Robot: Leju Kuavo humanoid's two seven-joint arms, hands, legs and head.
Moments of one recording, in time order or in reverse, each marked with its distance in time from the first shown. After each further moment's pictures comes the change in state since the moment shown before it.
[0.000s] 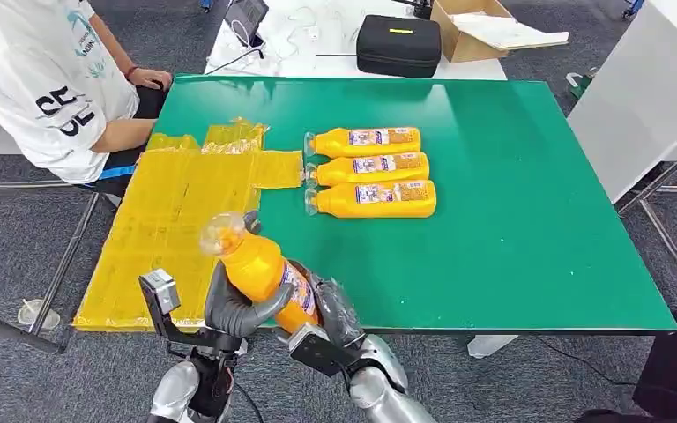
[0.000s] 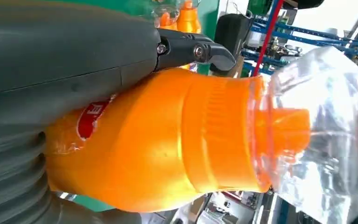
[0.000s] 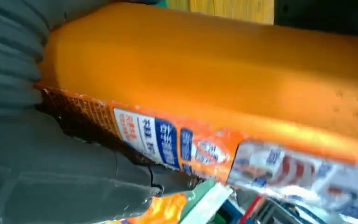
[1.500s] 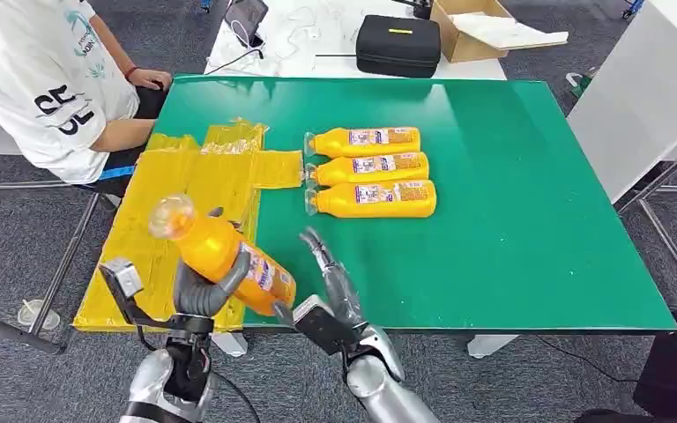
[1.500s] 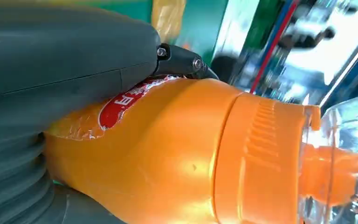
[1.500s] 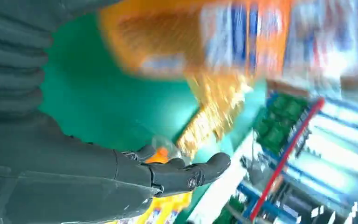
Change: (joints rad) left arm -0.061 0.024 0.135 0.013 0.113 0.052 0.020; right arm -0.002 0.006 -0.021 -0.100 -0.103 -0.033 0.081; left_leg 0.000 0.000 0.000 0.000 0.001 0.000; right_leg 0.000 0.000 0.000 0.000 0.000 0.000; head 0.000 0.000
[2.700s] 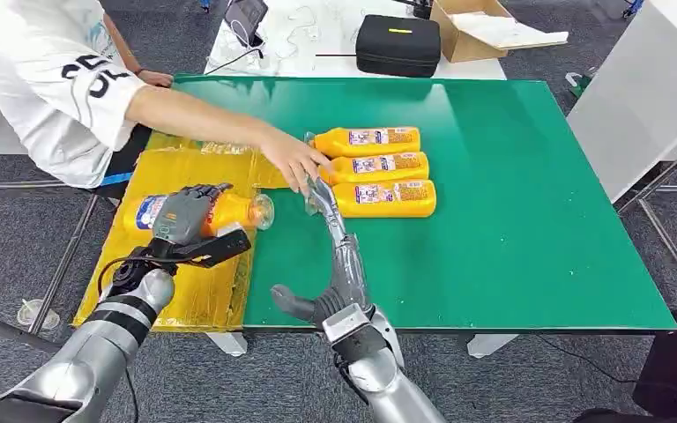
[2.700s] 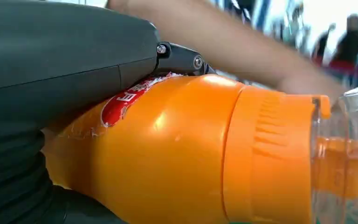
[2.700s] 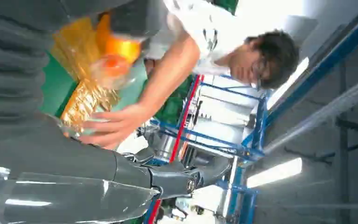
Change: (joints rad) left arm -0.504 0.210 -0.080 0.642 -1.140 0.671 -0.073; right arm 0.034 -0.015 0.089 -0.352 -0.186 -0.027 -0.165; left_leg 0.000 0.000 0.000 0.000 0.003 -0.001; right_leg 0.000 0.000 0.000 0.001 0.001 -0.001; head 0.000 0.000
